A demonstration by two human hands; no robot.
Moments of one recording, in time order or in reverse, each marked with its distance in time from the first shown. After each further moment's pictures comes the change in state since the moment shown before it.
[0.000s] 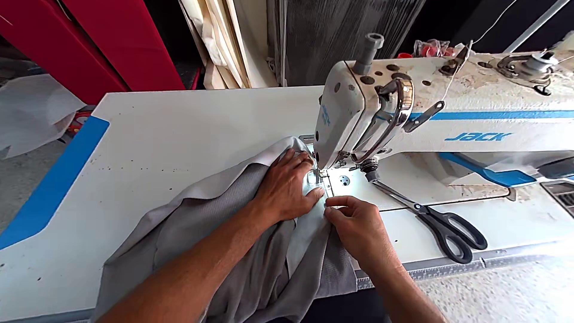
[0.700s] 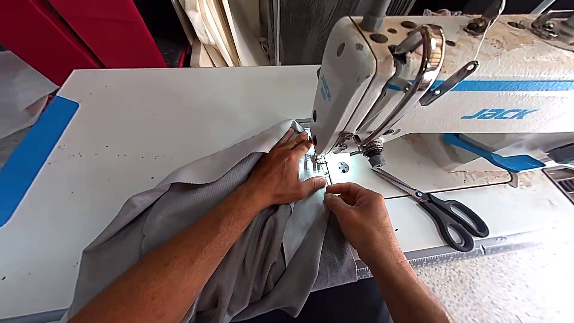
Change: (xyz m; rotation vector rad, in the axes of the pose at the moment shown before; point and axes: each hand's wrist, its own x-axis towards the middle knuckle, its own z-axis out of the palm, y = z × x) left_hand 0.012 -0.015 0.008 -0.079 -0.012 0.072; right_hand -0.002 0.004 0.001 0.061 0.065 -0.043
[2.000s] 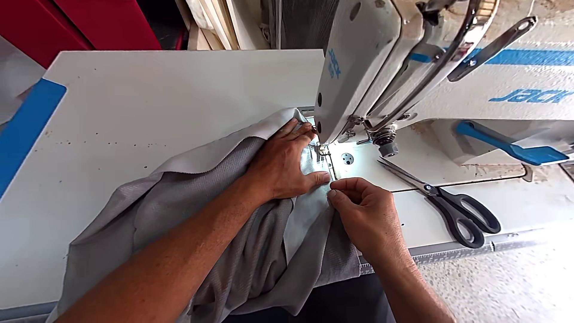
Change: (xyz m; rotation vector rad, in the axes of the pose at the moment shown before) left_hand -0.003 0.003 -0.001 0.012 -0.019 -0.028; right_hand -0.006 0.009 0.001 -0.023 0.034 -0.118
